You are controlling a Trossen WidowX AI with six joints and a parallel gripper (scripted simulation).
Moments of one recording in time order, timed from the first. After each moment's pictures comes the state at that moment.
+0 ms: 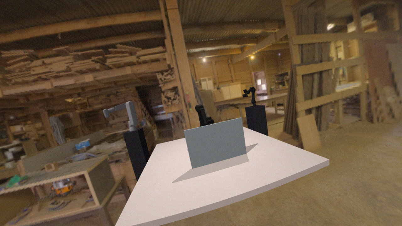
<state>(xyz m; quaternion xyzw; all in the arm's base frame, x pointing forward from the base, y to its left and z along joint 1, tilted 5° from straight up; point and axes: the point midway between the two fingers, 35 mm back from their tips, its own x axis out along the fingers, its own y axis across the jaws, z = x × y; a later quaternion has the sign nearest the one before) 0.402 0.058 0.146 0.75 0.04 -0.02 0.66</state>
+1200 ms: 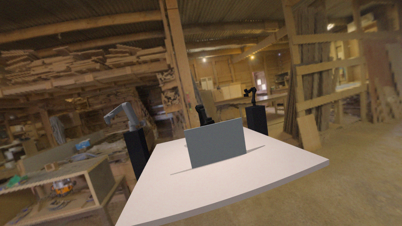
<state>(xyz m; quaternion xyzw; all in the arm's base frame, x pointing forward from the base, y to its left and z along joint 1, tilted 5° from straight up) 0.404 0.060 0.140 0.75 0.04 -0.02 0.66</state>
